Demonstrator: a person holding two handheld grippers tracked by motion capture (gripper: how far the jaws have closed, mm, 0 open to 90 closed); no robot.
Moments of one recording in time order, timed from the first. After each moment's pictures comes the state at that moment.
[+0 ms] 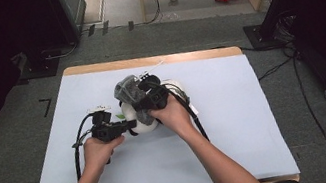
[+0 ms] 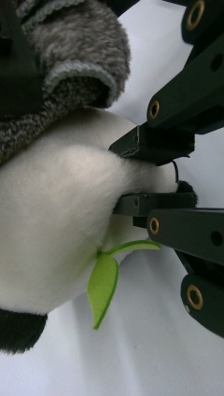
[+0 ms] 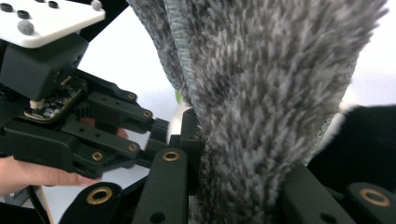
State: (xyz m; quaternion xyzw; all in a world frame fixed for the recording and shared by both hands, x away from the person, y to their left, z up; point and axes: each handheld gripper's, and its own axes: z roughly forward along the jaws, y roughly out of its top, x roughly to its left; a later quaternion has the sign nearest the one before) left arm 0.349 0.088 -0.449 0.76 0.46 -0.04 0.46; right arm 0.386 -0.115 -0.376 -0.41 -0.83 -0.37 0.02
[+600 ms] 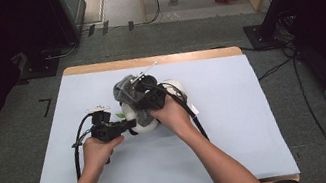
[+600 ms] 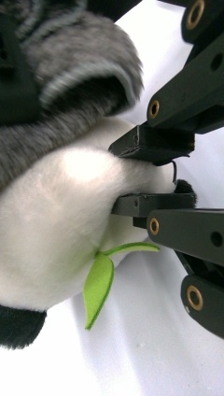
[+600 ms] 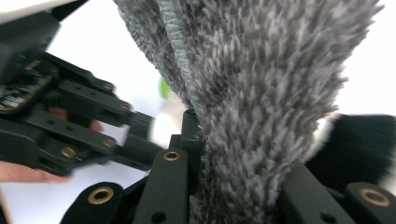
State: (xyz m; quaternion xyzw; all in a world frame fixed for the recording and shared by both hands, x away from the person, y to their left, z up) left arm 0.350 0.090 -0.449 0.75 0.46 -0.04 0.46; right arm 0.386 -0.113 -0.371 -0.40 -0.85 -0.32 -0.04
